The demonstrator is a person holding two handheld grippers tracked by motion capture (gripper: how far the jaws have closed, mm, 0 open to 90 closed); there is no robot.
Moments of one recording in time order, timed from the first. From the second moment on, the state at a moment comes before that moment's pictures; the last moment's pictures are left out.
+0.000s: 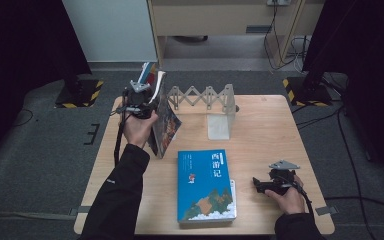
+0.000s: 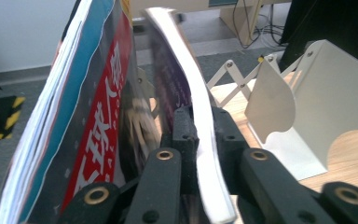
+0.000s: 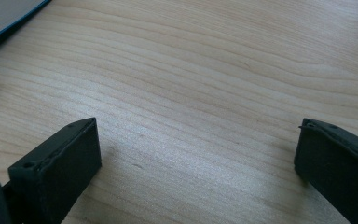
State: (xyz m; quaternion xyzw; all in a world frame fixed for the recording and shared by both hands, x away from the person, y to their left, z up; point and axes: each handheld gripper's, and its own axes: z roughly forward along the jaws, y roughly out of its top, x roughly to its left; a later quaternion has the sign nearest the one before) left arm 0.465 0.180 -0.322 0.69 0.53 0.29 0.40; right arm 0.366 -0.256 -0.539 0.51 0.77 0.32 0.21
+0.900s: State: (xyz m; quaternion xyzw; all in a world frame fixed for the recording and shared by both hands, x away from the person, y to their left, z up) left arm 0.490 0.182 -0.323 0.62 0.55 0.36 0.43; right arm 0.366 -0.255 -0.539 0.51 0.77 0.32 0.21
